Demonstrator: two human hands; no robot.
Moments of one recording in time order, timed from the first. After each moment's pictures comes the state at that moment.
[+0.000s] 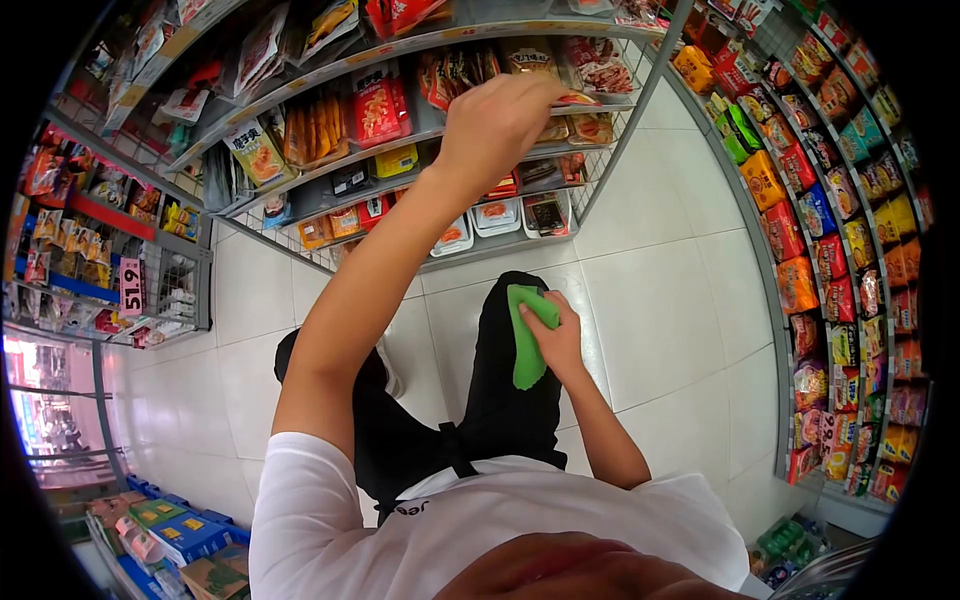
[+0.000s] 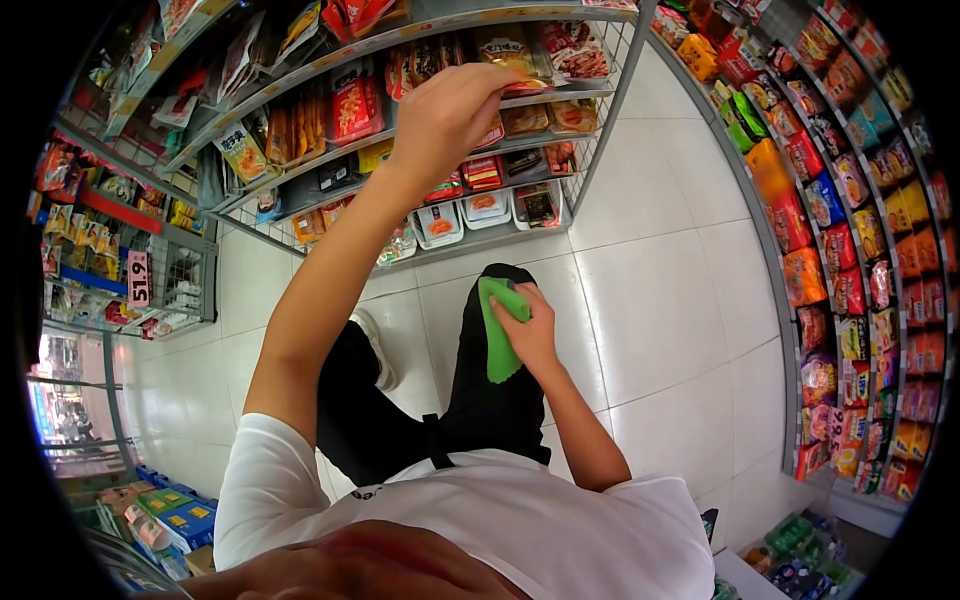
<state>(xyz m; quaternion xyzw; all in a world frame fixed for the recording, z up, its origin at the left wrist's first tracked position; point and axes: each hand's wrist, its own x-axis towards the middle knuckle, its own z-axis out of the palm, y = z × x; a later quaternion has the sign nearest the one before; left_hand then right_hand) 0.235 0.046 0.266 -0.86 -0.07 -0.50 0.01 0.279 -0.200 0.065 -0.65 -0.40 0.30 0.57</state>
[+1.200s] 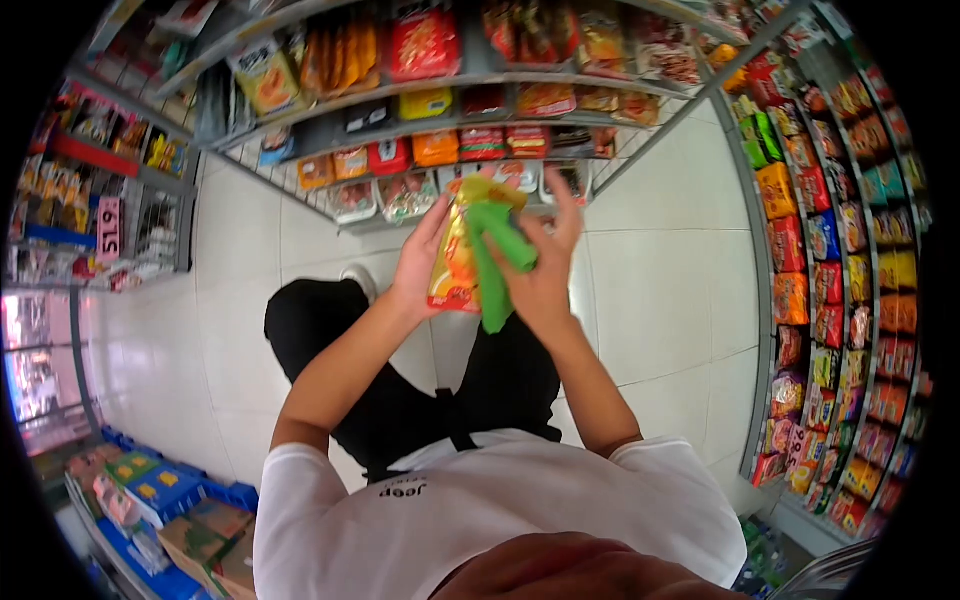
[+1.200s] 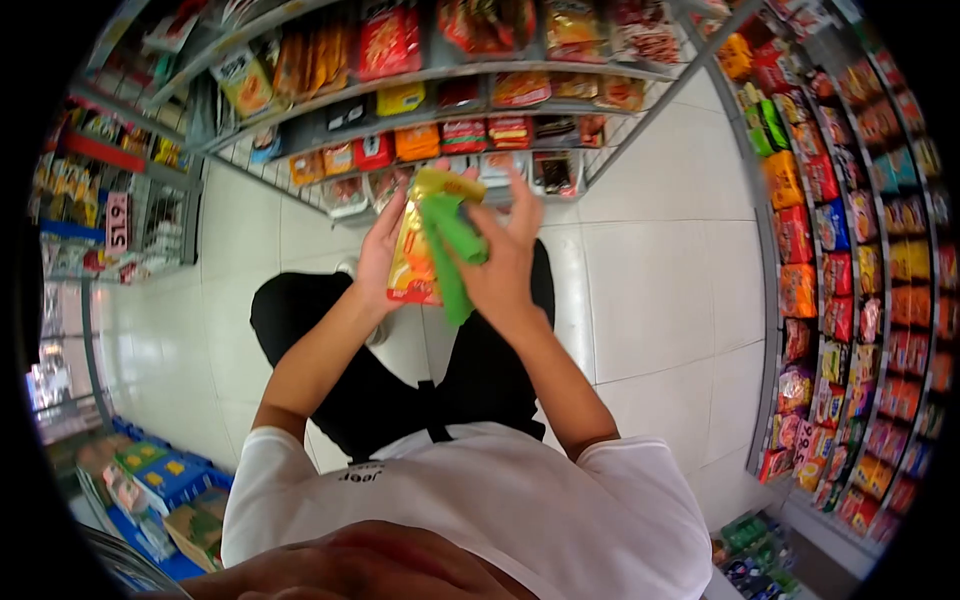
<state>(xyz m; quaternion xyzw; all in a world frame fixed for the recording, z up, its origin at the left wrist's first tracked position) 0.085 -0.046 0.153 -0.13 -0.07 -0.29 -0.94 0.232 -0.121 0.147 -0.61 -0.59 0.06 0.51</state>
